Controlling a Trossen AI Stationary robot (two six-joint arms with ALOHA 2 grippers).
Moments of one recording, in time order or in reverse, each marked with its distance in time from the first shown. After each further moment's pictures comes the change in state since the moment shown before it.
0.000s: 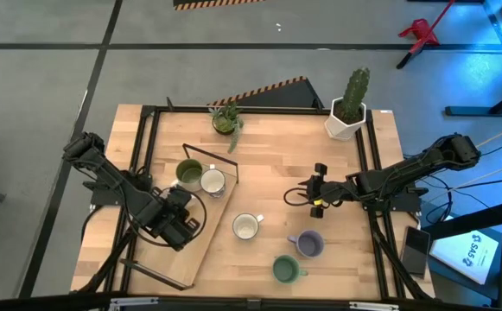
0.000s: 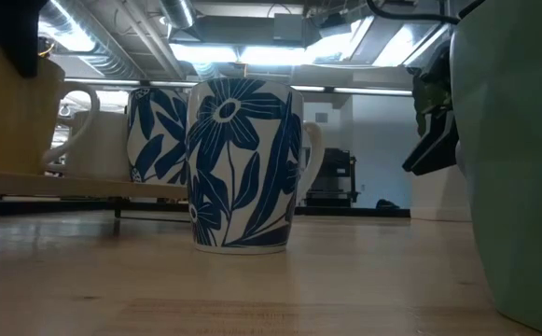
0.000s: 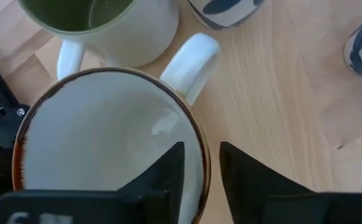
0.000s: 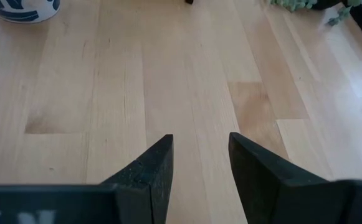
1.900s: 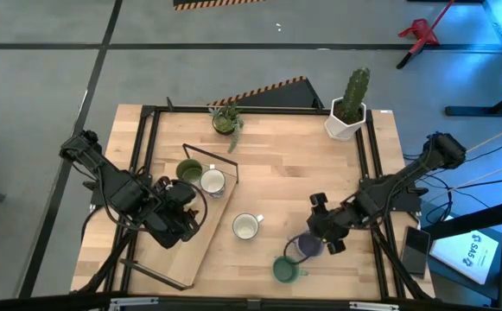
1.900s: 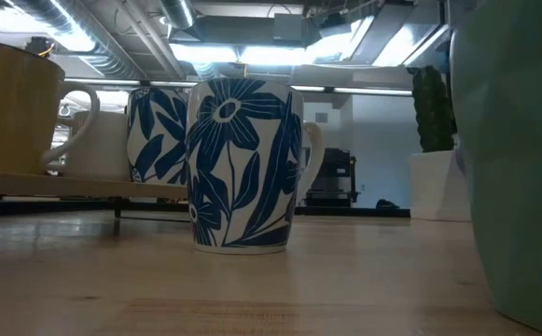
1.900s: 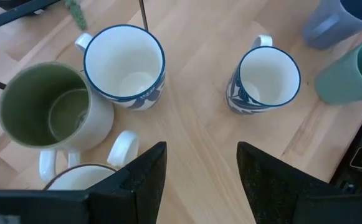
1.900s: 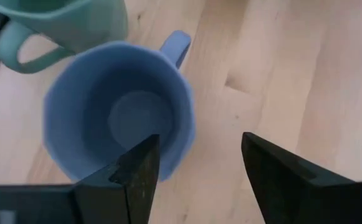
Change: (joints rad) left arm -0.005 -0.045 0.296 0.003 -0.166 0.320; right arm 0.317 0.198 0.521 -0.684 -0.262 0.137
